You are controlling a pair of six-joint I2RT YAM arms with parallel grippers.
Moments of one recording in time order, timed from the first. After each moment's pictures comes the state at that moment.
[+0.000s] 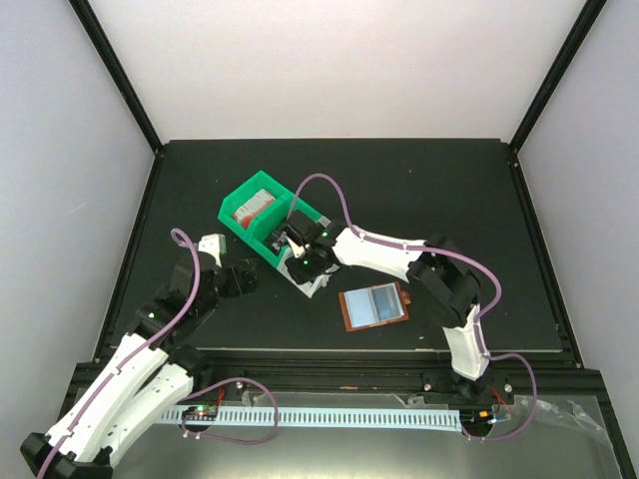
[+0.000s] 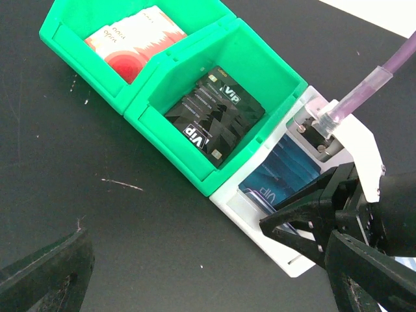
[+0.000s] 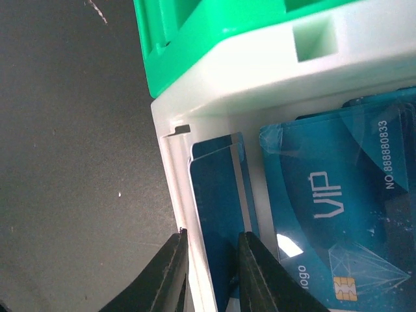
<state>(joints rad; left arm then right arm) -0.46 0.58 0.59 -0.62 -0.10 -0.58 0.94 2.03 1.52 -0.65 -0.14 0.35</state>
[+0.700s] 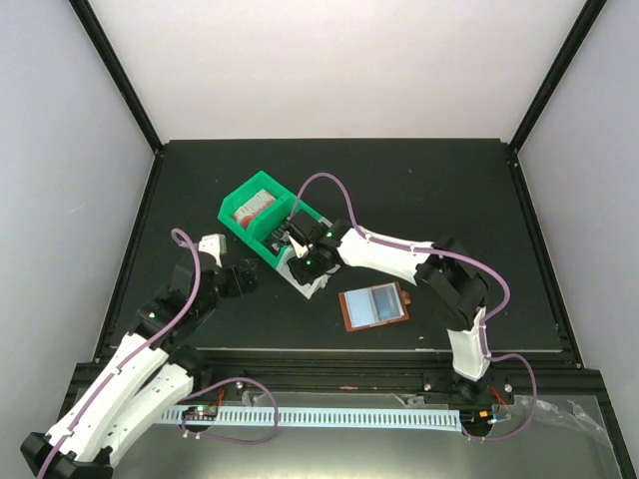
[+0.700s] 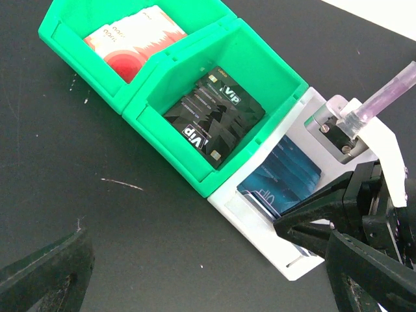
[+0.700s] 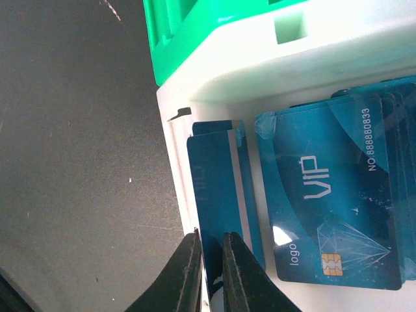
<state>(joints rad) -0.46 0.58 0.58 -0.62 -0.10 -0.58 0.94 1.98 1.48 -0.65 -0.15 0.35</state>
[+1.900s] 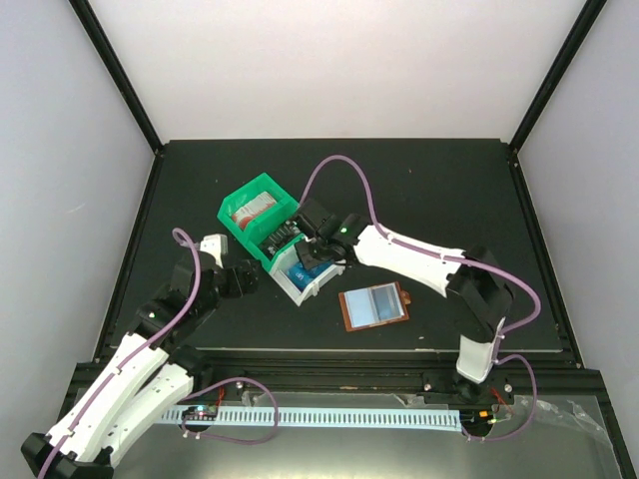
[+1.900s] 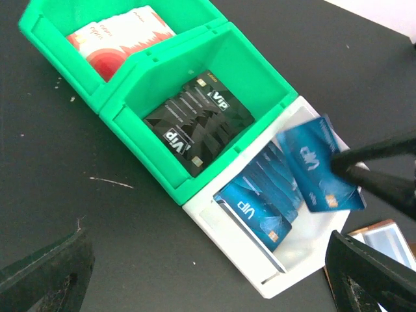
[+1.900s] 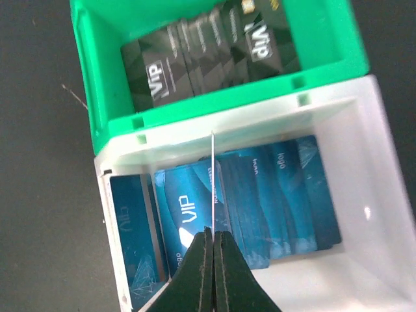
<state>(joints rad) -0.46 0.58 0.58 -0.61 -0.08 -0.57 0.94 1.84 1.47 -0.66 0.09 0.40</state>
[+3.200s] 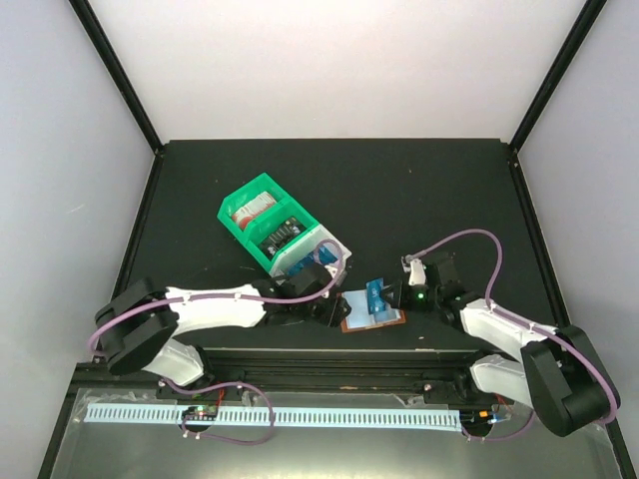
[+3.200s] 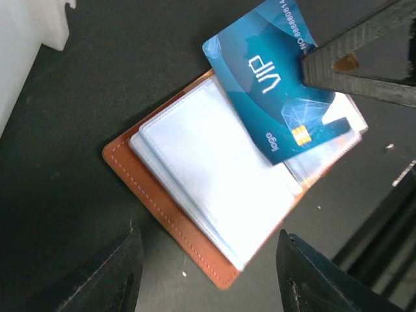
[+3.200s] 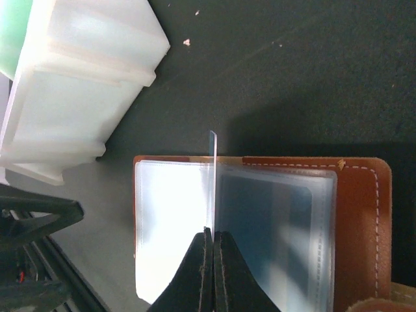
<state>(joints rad) -1.02 1.43 0.67 -0.08 0.09 -0.63 0.42 1.15 0.32 -0.02 -0.49 0.61</state>
